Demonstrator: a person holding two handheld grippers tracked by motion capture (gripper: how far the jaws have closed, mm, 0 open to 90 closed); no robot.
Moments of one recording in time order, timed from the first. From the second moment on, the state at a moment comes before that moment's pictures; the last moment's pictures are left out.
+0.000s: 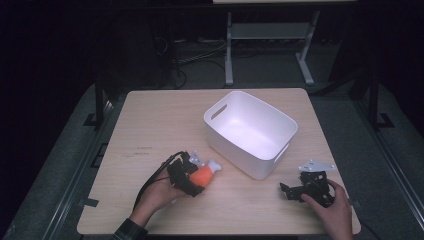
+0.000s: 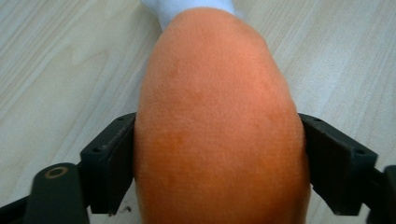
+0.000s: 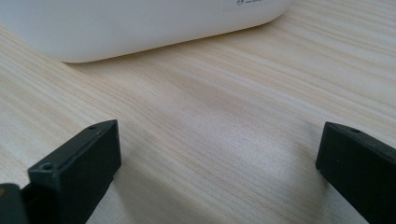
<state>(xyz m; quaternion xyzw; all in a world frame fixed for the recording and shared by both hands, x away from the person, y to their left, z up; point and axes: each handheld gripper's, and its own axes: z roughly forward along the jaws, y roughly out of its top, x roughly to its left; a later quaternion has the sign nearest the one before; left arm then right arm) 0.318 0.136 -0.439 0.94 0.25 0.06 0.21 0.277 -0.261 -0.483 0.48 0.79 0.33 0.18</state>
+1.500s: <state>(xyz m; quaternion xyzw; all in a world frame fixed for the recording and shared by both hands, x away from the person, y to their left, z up) 0.314 0.171 -0.415 0.94 0.23 0.05 0.26 0.277 -0.261 -0.483 0.48 0.79 0.33 0.18</state>
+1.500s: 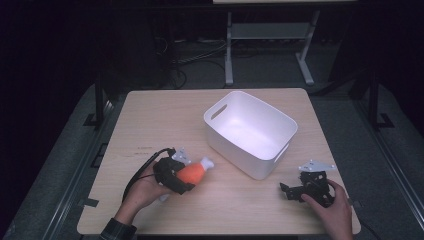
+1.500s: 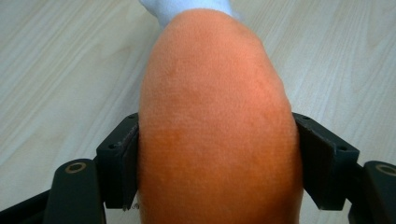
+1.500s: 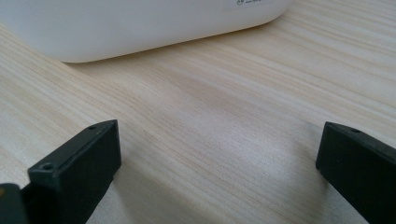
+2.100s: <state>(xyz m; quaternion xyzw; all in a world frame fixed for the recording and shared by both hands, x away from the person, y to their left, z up) 0.317 0.179 -0.397 0.93 0.23 0.05 0.27 0.277 -0.261 -0.483 0.48 0.79 0.33 0.18</state>
